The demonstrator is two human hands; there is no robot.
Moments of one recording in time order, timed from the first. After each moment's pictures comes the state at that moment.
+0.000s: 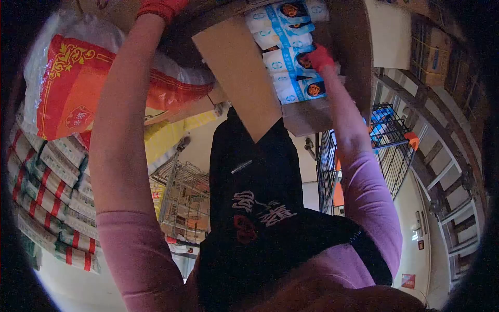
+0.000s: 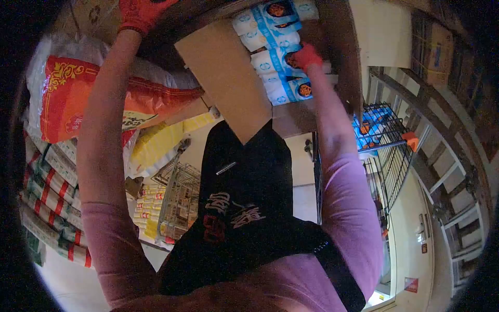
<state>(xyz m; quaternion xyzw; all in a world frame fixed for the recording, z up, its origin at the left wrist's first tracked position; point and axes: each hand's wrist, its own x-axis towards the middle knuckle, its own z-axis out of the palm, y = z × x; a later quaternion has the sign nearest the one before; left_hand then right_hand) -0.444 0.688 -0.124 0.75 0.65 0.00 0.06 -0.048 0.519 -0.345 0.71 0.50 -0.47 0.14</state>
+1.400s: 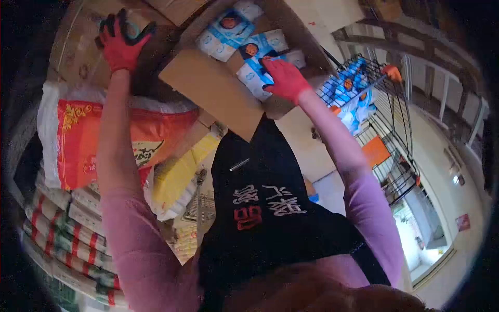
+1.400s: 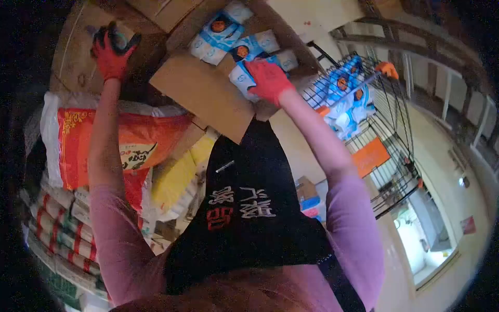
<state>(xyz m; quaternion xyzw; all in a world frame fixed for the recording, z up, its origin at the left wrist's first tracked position) -0.453 0.694 -0.137 0.81 0.57 0.14 -0.03 -0.070 0.453 -0.122 0.59 0.71 -0.38 0.09</state>
